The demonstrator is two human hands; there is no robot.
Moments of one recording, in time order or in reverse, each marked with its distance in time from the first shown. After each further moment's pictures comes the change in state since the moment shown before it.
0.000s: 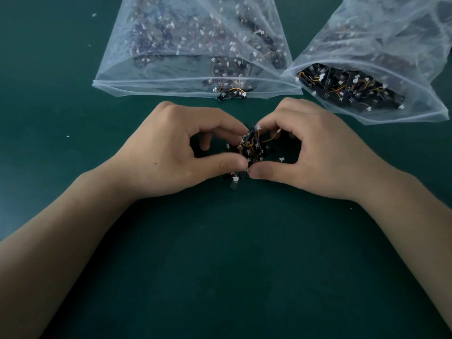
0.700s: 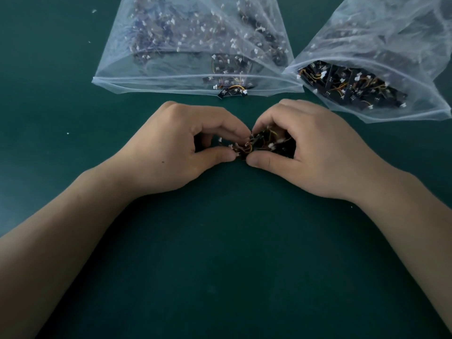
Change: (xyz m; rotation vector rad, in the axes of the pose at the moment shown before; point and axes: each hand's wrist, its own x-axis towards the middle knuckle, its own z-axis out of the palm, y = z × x) left_hand 0.003 -0.008 0.004 0.030 -0.014 0.042; right_hand 0.002 -0.002 0.003 -0.119 0.015 -0.028
